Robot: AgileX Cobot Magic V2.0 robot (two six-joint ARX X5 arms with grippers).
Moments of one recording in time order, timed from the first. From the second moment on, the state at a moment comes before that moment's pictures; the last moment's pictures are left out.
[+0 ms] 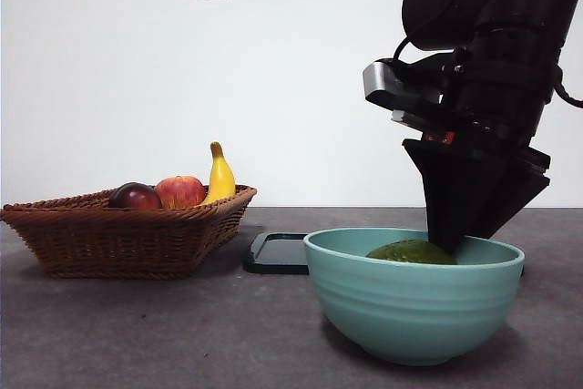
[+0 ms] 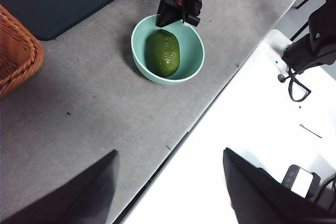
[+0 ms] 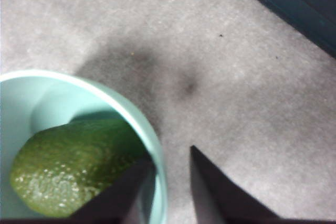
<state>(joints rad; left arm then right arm) -0.69 0.90 1.23 -1.19 0.35 -0.02 0.53 1.57 1.01 -0.76 -0.24 0.00</state>
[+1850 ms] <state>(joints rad) -0.69 0.90 1.23 -1.22 0.35 -0.02 0.31 2.01 1.62 -0.80 -0.18 0.00</state>
